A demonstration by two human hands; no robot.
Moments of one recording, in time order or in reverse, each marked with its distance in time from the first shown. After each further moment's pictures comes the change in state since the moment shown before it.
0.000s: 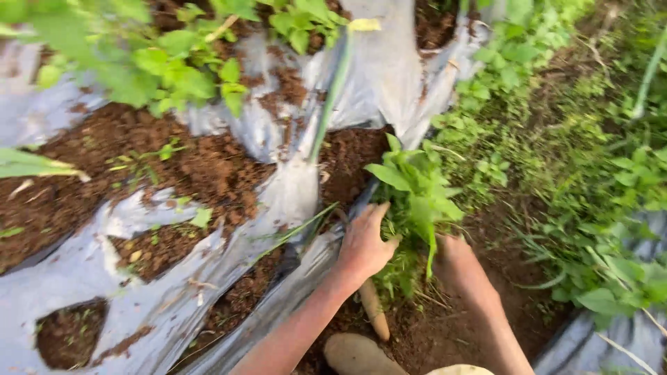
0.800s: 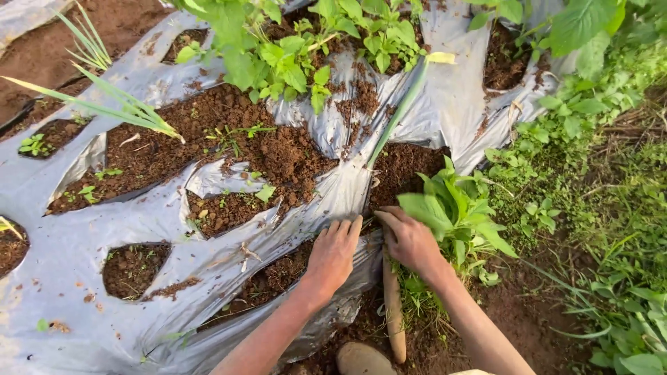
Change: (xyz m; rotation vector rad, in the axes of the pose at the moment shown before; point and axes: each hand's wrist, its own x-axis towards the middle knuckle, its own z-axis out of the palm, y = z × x) left_hand -0.074 -0.076 -0.077 0.711 0.075 0.056; right_hand 0.028 -0.176 0.002 -0.048 0.238 -0.658
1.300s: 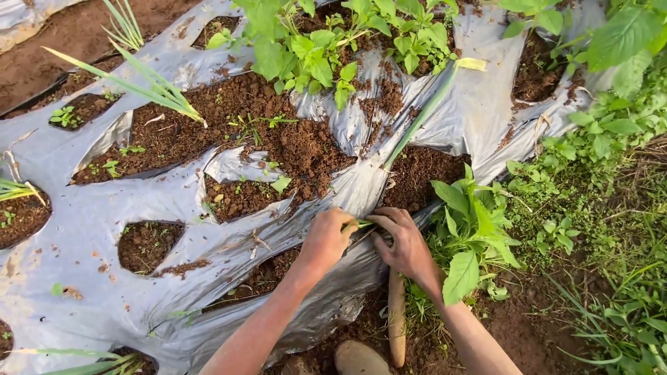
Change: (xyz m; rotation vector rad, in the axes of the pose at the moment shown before) left_hand 0.004 -0.037 -0.002 -0.506 0.144 -0.161; right_hand 0.012 -0.004 0.025 0.264 -0.003 -0.175
